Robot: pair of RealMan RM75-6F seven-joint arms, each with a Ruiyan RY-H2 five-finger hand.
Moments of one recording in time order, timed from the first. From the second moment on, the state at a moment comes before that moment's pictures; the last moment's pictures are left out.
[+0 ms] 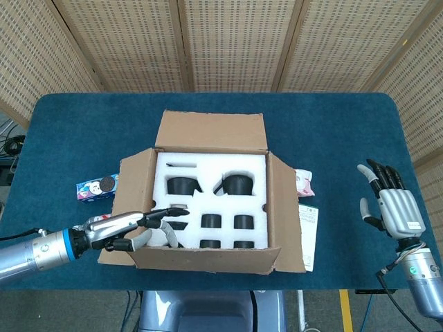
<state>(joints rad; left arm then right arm) -0.88 -0.67 0.02 -1.89 2.17 1.01 -1.60 0.29 -1.00 0.16 -1.75 -1.36 1.27 0.08</state>
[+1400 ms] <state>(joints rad) -0.79 -0.65 0.12 -1.96 1.80 1.01 -0.65 0.27 -1.01 0.16 -1.66 -1.34 1.28 0.13</state>
